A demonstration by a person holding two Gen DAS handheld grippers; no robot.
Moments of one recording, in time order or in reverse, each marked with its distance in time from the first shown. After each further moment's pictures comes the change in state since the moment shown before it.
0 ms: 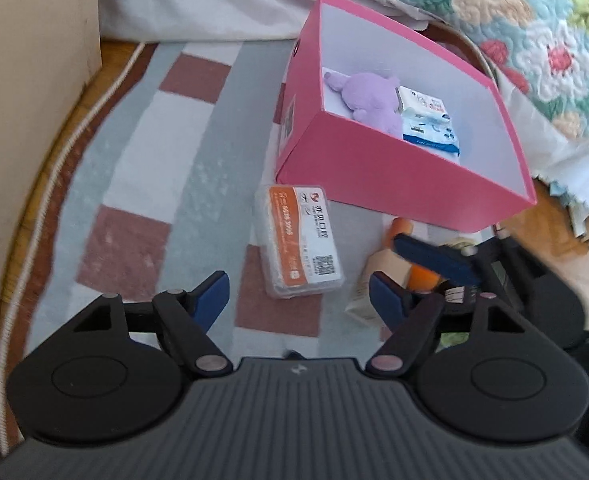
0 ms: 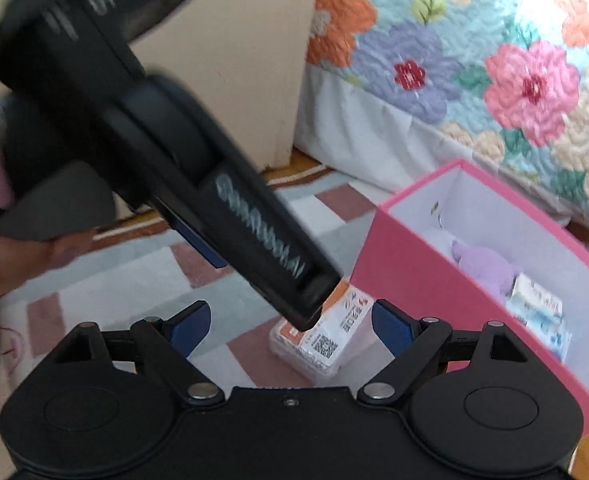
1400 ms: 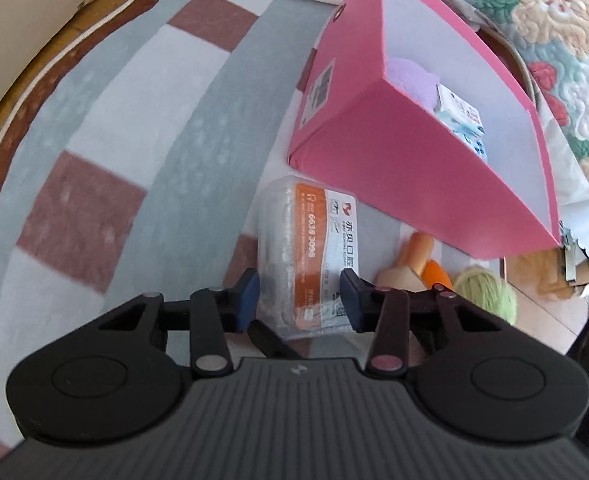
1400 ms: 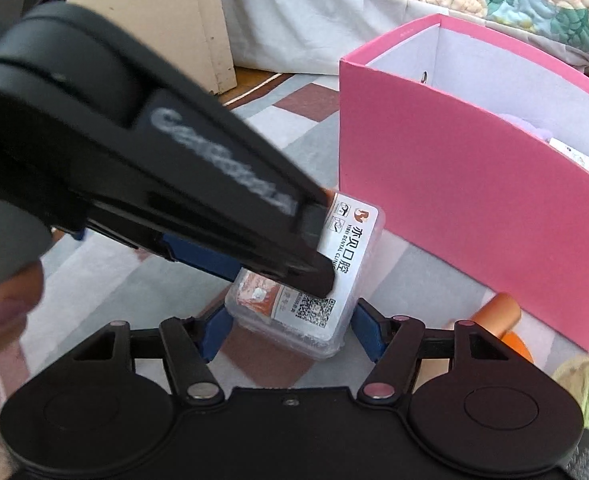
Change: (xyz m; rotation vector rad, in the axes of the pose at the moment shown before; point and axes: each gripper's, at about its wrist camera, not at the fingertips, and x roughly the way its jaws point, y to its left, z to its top) left arm 0.053 0.020 -0.001 -0.172 0.064 -0.049; right arm 0.048 -0.012 -0.032 0.267 0.177 0.052
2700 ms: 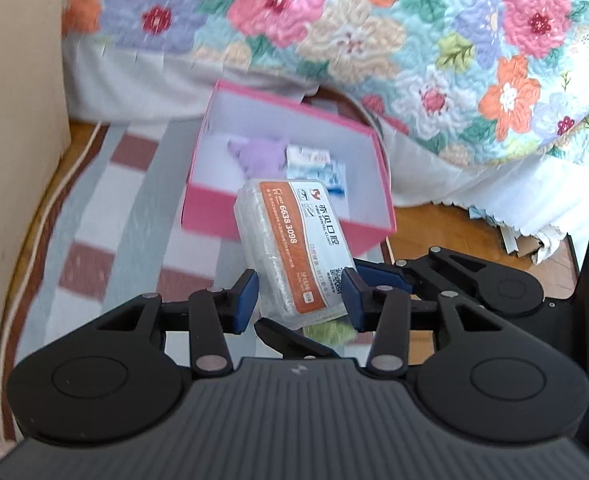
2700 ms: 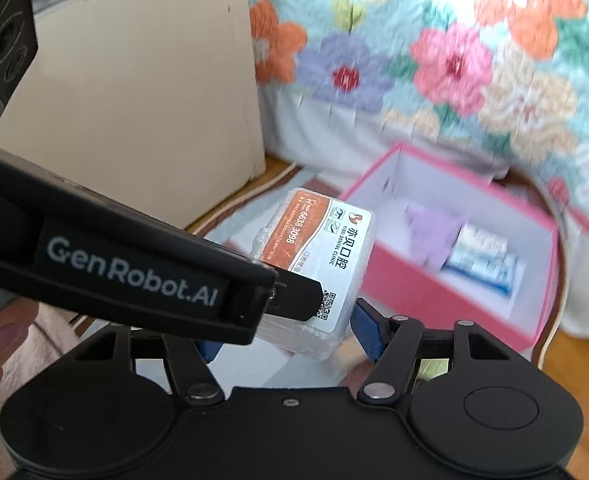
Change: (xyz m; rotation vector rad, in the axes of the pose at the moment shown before) left arm -0.171 -0.133 -0.042 0.247 -0.196 -0.036; right arm -0.176 0.012 0.056 -0.092 -0.107 -0.037
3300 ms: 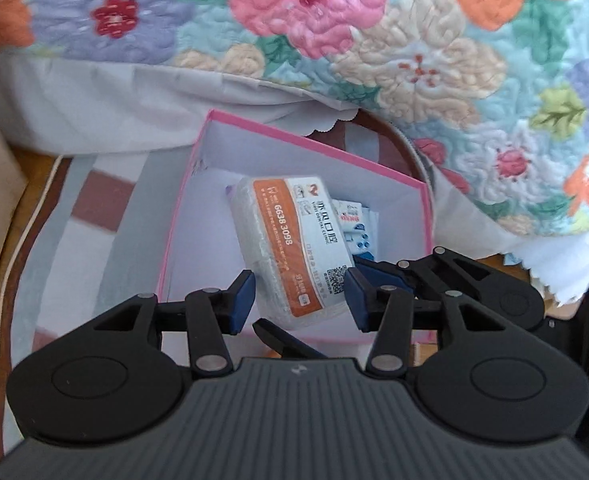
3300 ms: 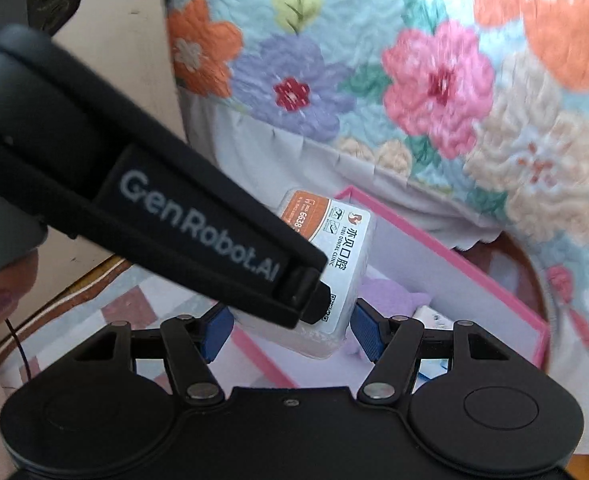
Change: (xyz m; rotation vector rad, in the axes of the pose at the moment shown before) left arm 0.146 0.017 0.129 -0.077 0.119 0.039; right arm 0.105 -0.124 0.069 -0.018 0.033 0.066
